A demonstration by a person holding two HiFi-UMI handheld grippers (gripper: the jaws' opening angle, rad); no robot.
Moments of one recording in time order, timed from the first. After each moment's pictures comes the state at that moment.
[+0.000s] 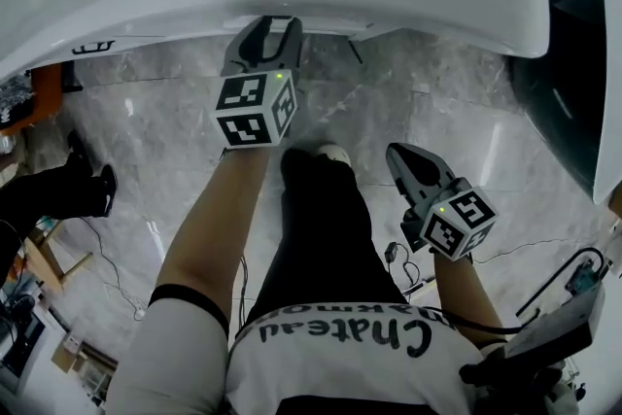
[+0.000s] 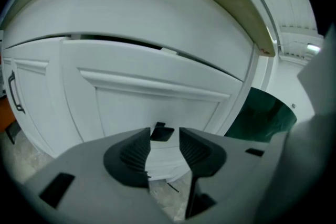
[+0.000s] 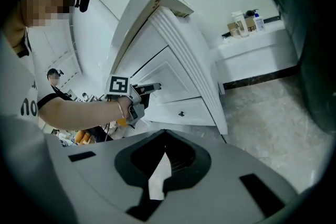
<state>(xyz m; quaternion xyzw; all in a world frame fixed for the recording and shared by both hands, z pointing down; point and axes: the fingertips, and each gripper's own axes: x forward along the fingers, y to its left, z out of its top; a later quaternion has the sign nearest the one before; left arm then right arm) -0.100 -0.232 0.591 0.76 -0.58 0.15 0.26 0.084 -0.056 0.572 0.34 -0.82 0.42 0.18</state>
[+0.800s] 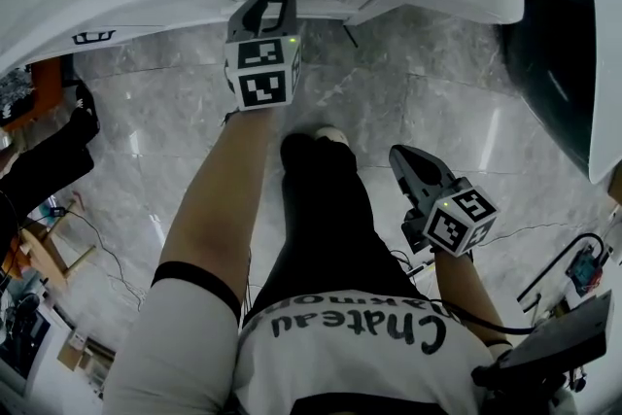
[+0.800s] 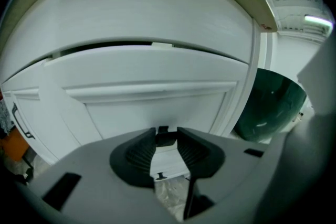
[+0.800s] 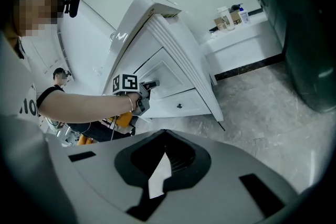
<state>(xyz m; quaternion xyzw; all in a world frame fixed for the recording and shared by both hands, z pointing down) -0.101 -0.245 0.601 0.75 -0.59 0.23 0.20 0.102 -0.015 0.558 0.35 -0.78 0.47 0.18</state>
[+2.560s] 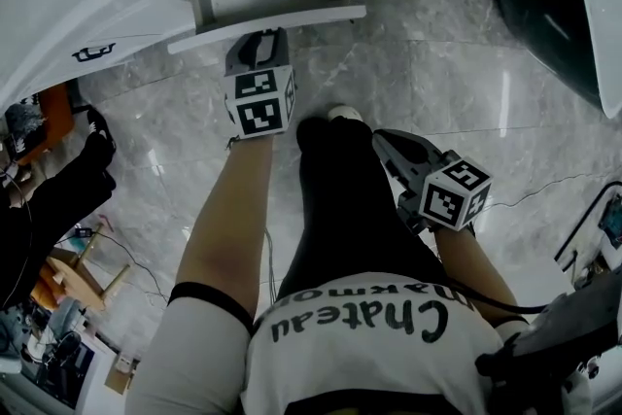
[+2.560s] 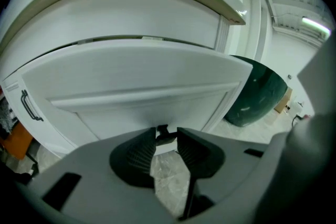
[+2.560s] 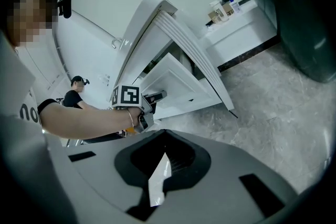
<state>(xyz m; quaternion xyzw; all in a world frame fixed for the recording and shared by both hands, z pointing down) -0.100 -0.147 0.615 0.75 -0.54 0.29 0.25 0.057 0.037 0.546 0.35 -0.77 0.52 0.13</state>
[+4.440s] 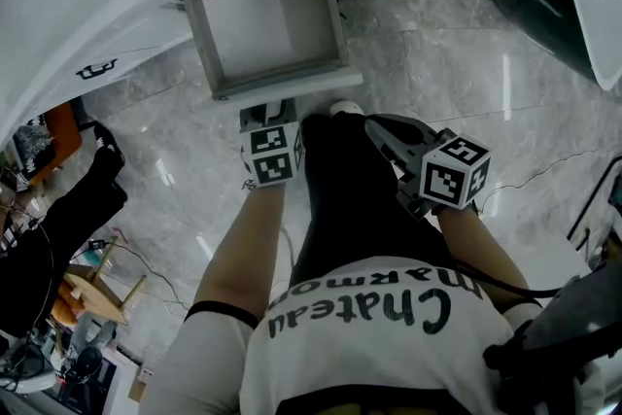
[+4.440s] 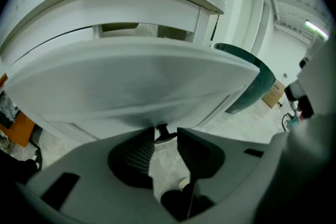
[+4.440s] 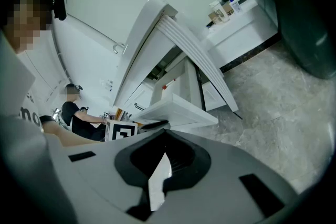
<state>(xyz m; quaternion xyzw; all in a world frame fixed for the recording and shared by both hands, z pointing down) -0.098 -0.041 0.634 0.74 -0.50 0.34 0.30 0.048 0.021 0.525 0.34 -0.77 0.53 0.11</state>
